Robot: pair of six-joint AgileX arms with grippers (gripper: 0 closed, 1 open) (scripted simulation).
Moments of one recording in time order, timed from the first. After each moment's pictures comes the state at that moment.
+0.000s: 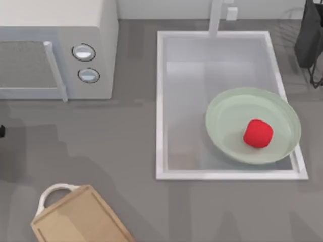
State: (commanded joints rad) left arm 0.26 1.98 1.18 -0.77 0.00 0.21; right arm 0.00 0.00 0.00 0.00 0.00 0.00
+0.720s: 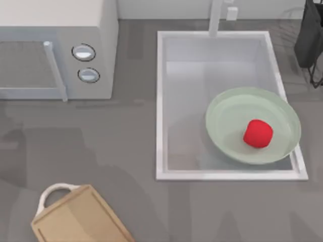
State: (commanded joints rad) left arm 0.30 1.82 1.31 -0.99 0.02 0.25; right arm 0.00 0.00 0.00 0.00 0.00 0.00
